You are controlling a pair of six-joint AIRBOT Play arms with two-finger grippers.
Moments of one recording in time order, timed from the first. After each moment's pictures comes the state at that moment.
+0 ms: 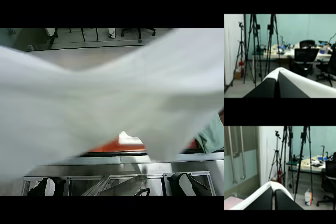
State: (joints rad) left arm 0.60 -0.70 1.89 -2.35 1.07 1.78; right arm -0.64 -0.90 1.98 2.79 -1.16 -2.01
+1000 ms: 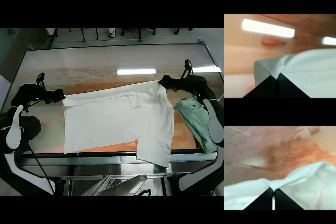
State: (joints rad) left arm 0.19 -1.84 1.51 -2.19 0.94 1.89; right arm -0.22 -1.82 1.45 2.62 -0.74 -2.11
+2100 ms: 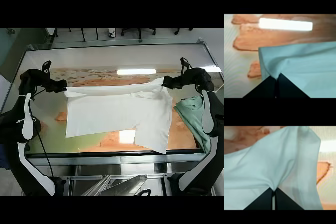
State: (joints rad) left arm 0.10 -2.01 1.90 -1.92 1.15 1.74; right arm -0.22 -2.01 1.79 2.14 -1.02 -1.88
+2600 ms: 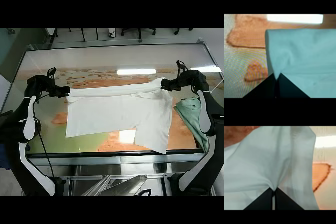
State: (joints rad) left arm 0.08 -2.01 1.81 -1.87 1.07 1.74; right arm -0.20 -2.03 1.79 2.07 -0.99 -1.83
